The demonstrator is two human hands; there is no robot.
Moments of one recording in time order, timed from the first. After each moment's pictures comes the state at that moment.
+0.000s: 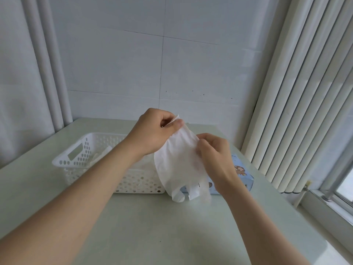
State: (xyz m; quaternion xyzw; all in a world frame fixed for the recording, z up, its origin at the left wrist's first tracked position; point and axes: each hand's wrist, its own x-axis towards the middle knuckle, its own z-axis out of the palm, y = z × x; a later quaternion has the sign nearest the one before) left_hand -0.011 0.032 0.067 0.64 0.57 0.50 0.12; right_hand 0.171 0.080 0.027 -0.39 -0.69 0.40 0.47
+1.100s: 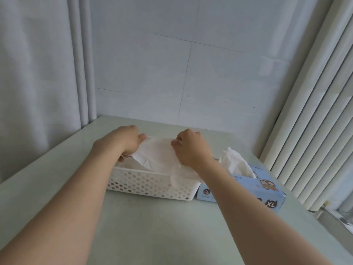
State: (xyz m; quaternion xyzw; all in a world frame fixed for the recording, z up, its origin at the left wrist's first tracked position) left_hand -0.147 0.012 0.046 0.46 0.86 0.21 0.12; right_hand 0.034 0.114 0.030 -0.44 -0.86 0.08 0.25
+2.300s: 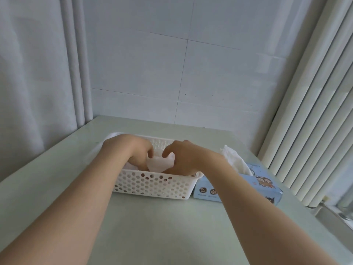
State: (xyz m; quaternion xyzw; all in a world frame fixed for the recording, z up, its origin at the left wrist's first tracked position) left_hand -0.105 0.016 0.059 0.57 0.80 -0.07 0.14; right_hand 0.053 0.103 0.041 -0.34 -0.94 0.08 -0.01
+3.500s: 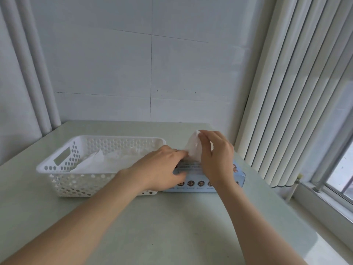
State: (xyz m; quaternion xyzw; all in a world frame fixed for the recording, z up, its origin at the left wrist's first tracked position) left_hand 0.023 0.040 0.016 0.77 0.62 0.11 0.03; right_hand 0.185 0.136 -0.013 -0.37 -0.71 0.06 0.59
